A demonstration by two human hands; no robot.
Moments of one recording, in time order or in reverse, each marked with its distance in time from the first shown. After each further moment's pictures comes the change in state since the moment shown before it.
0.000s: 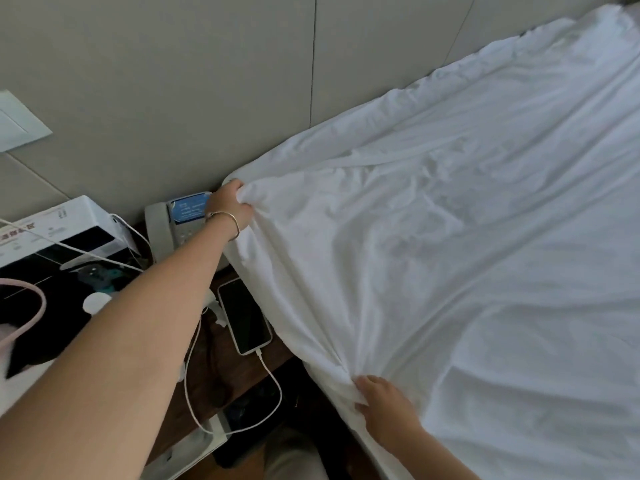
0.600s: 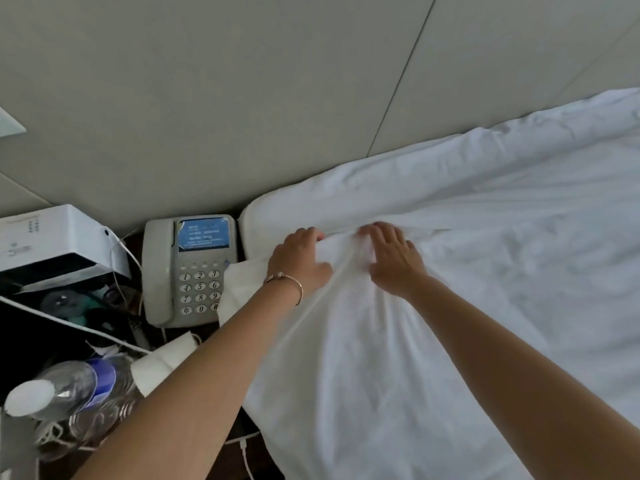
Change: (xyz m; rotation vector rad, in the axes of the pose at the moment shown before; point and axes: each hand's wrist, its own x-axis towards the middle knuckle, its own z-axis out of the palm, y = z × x) left_hand 0.075 0.016 0.077 0.044 -0.184 0.038; right_hand 0.328 -0.030 -0.247 -0.232 0.331 -0.154
